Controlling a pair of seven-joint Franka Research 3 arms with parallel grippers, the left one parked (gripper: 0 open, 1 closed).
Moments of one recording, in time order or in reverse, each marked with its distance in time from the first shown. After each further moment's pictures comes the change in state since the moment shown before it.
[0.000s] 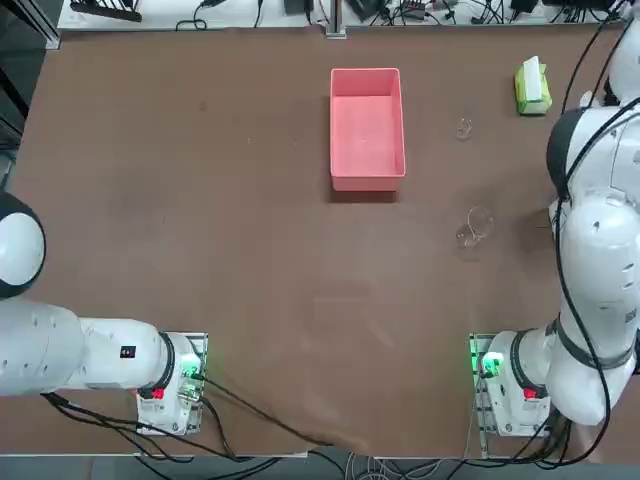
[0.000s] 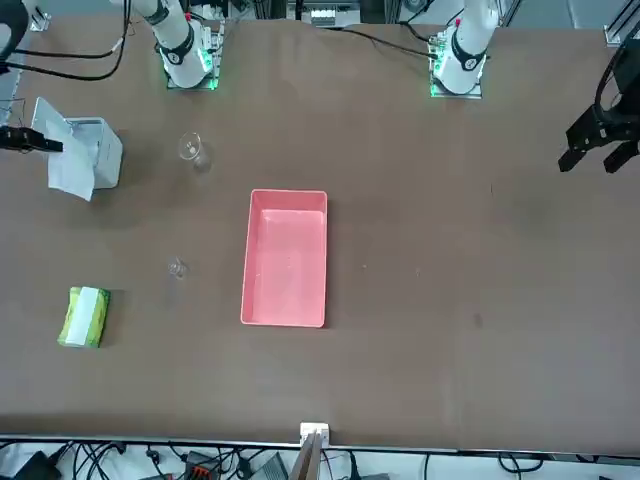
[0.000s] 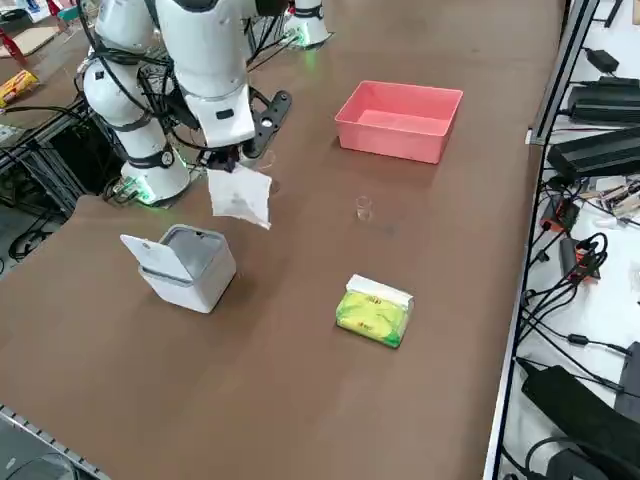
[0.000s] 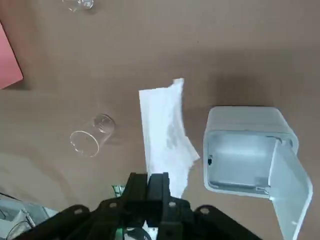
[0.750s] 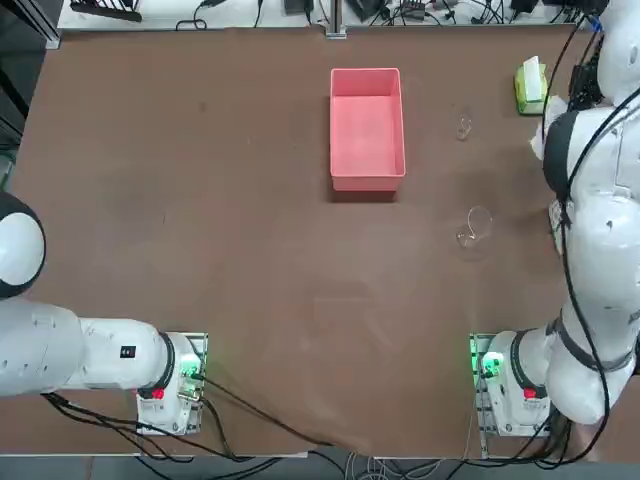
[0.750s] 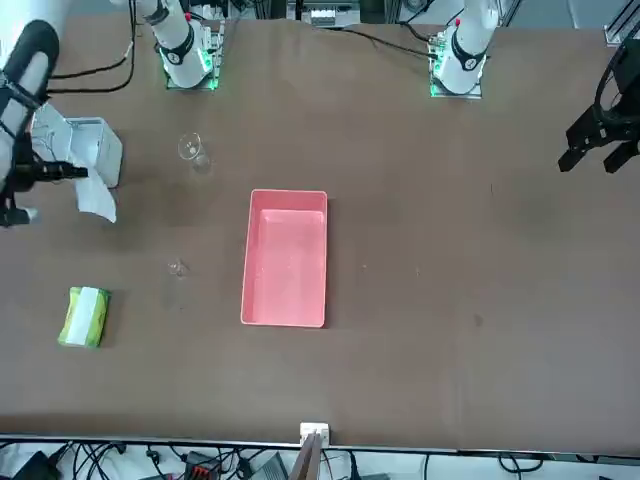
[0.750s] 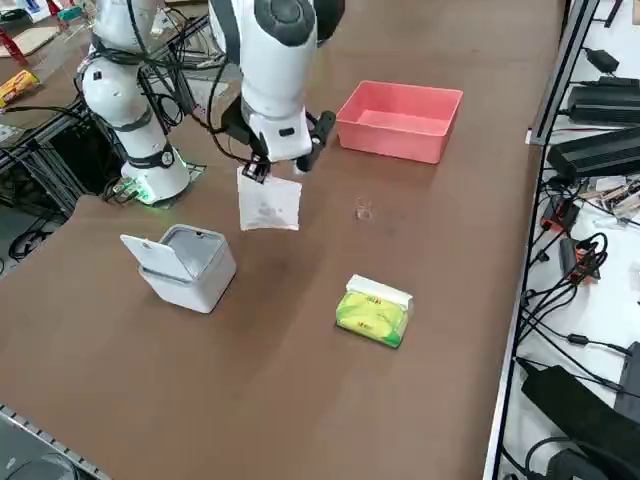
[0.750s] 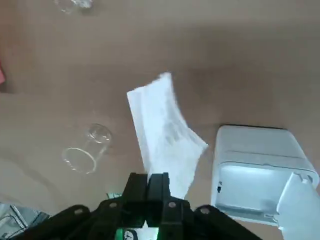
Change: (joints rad) arm -0.093 -0.086 0.314 0.027 -0.121 0.124 0.163
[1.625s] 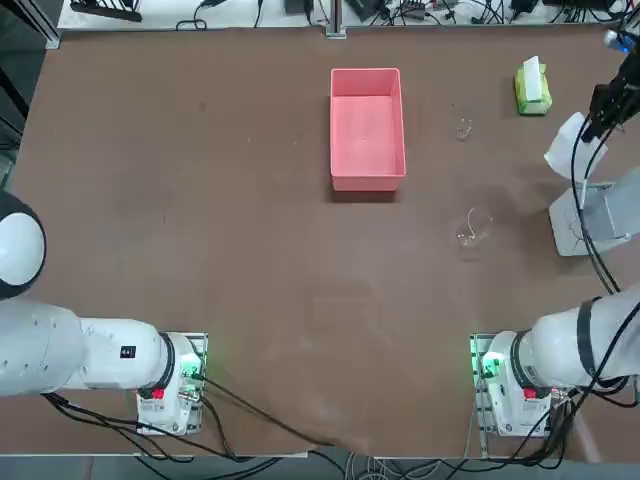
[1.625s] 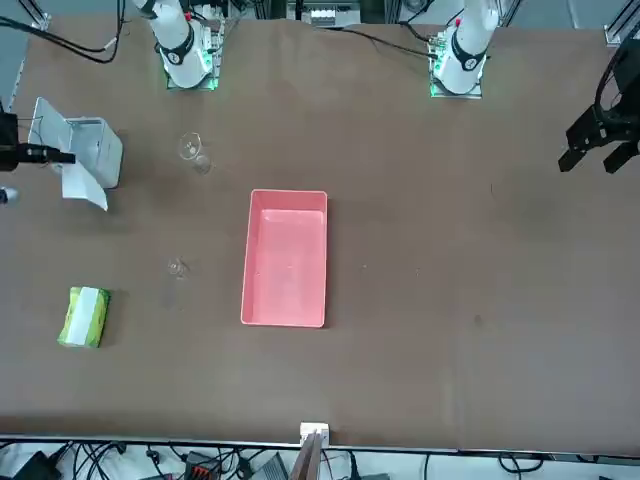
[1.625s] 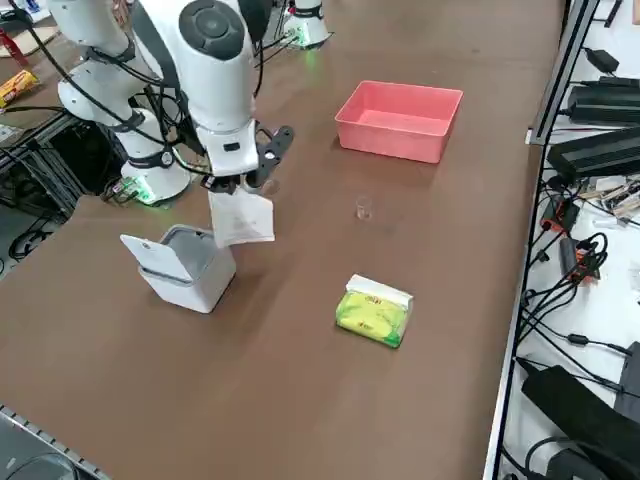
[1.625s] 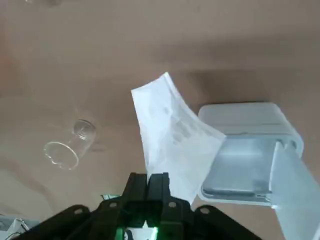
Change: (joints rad) arm -0.745 -0.483 0.871 -0.249 -0.398 0.219 0.303
